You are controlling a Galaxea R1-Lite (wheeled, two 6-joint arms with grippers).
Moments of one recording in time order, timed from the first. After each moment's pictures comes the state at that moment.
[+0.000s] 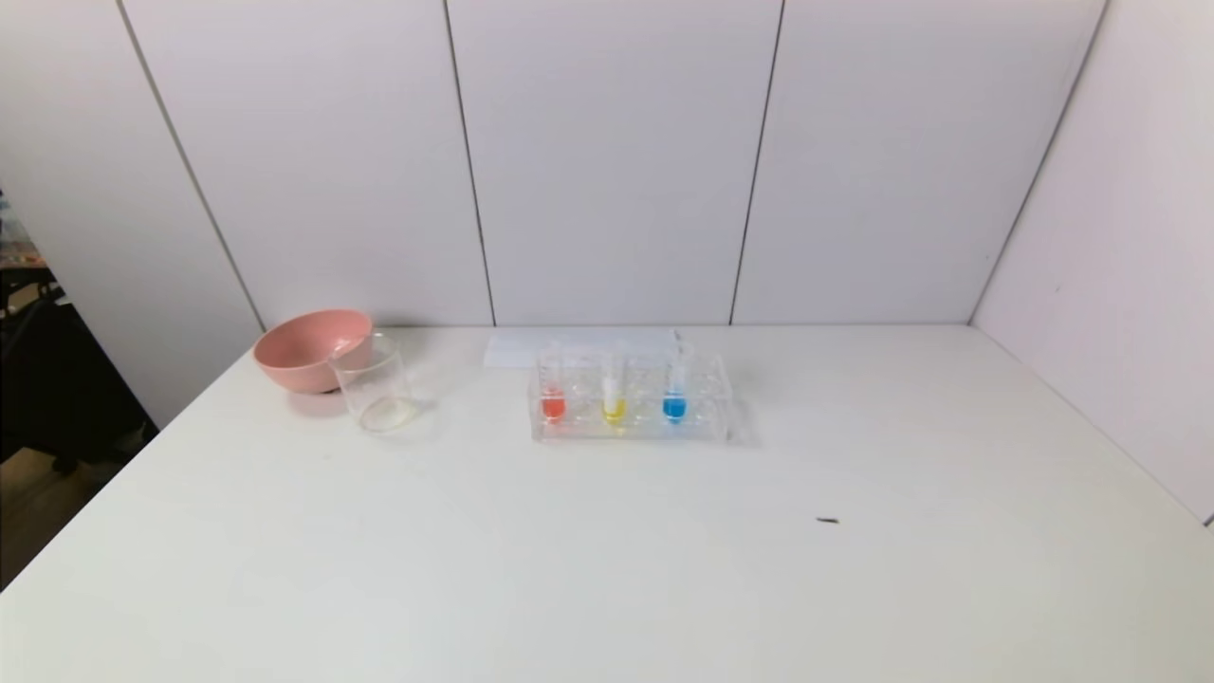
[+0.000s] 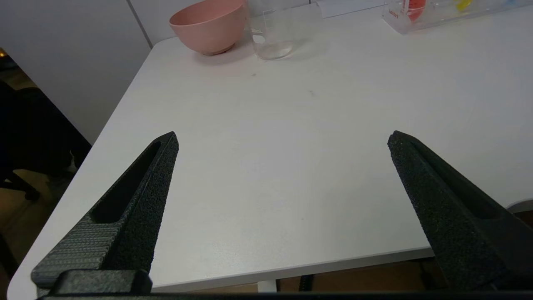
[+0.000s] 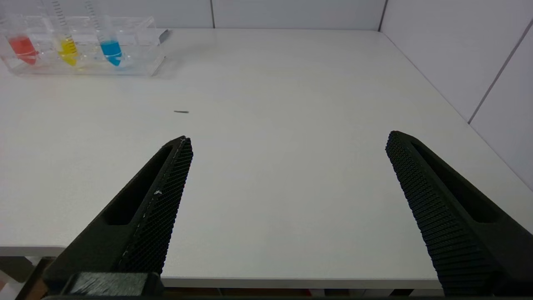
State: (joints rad) left arm 0.01 0.00 0.00 0.00 -0.06 0.17; right arm 0.00 0.00 0.00 0.00 0.00 0.00
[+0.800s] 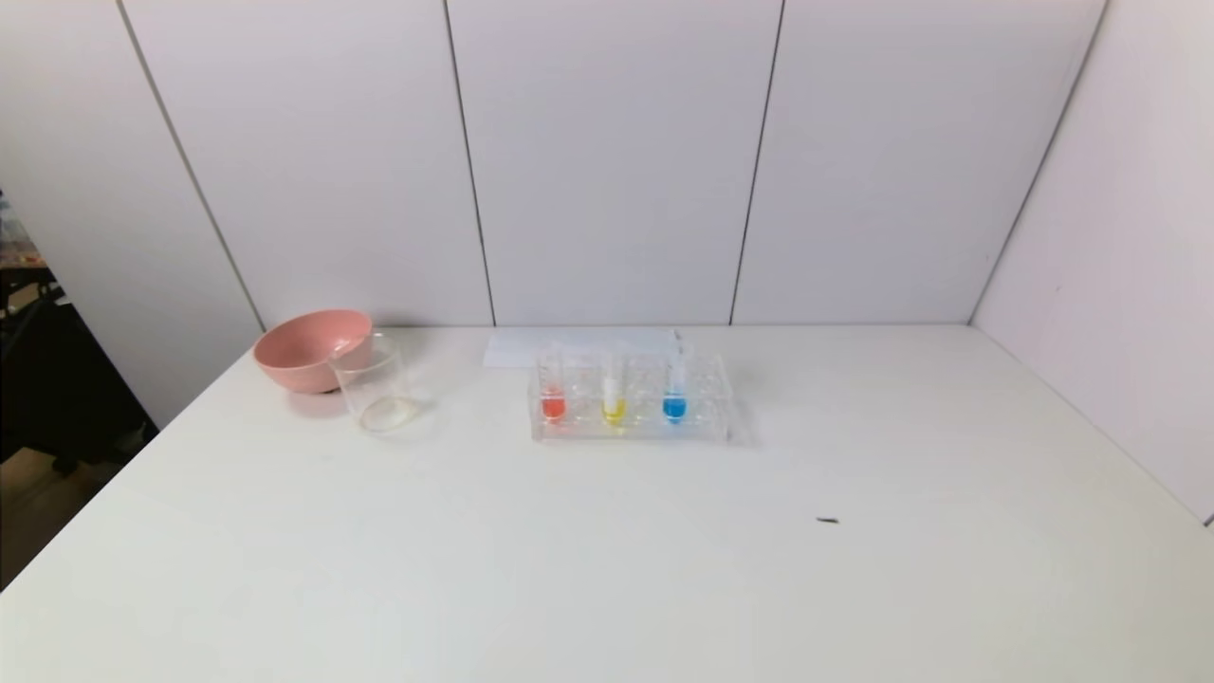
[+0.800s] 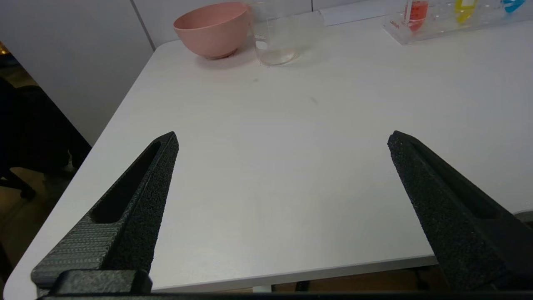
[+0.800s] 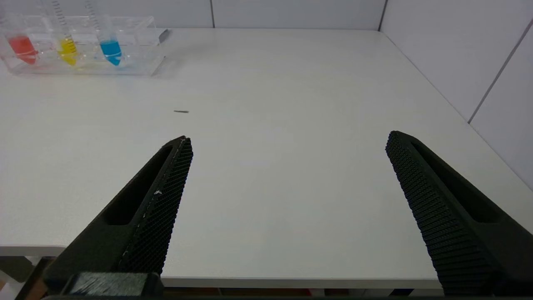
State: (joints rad) left arm 0.01 0.00 0.00 -0.02 -0.05 0.15; right arm 0.00 0.00 0.00 0.00 0.00 0.00
